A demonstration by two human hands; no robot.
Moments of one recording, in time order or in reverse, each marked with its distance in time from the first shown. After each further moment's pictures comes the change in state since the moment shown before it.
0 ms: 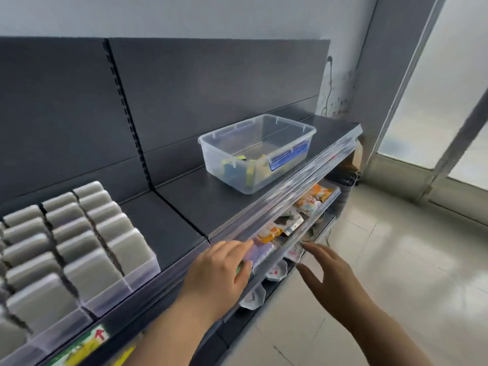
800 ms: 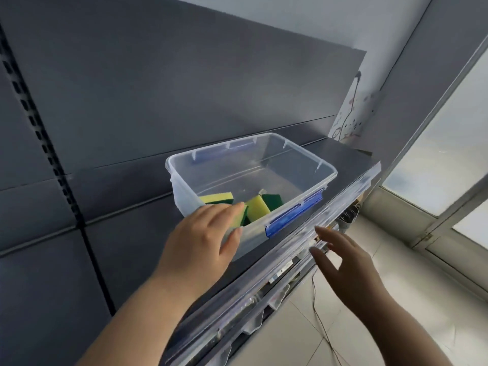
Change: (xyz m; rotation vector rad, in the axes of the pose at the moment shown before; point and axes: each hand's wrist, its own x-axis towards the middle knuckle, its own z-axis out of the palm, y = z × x) left_hand 0.235 -0.107 0.068 -0.049 0.214 -0.060; right_hand 0.270 0.076 -0.032 -0.053 0.046 -0.032
